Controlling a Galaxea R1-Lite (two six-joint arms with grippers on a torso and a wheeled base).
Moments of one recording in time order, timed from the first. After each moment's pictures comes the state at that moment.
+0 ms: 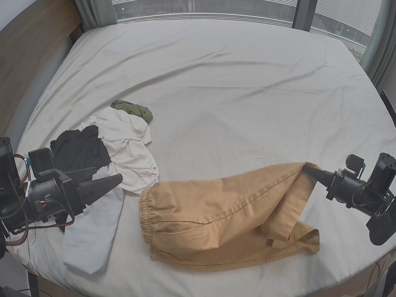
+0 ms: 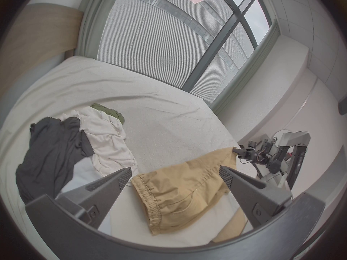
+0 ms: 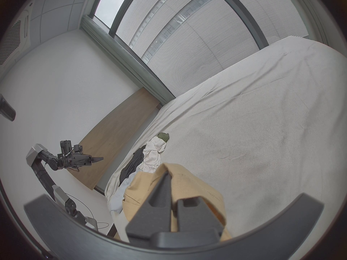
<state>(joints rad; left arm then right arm) -0.26 1.28 -0.45 -0.58 -0.41 -0.26 0.12 1.80 -0.23 -1.54 0.63 0.42</state>
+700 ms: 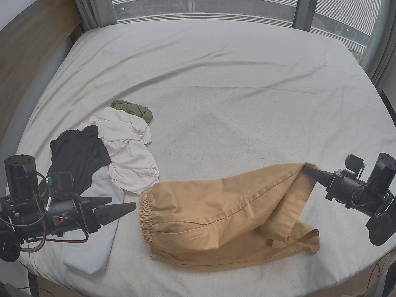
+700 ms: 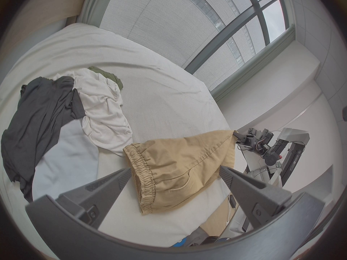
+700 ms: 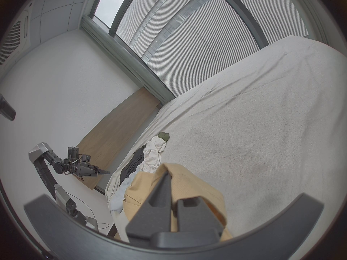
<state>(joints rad) -0.26 1.42 -0.38 -0.62 -0.48 -0.29 0.12 1.80 -0.24 -1.54 0.63 0.42</state>
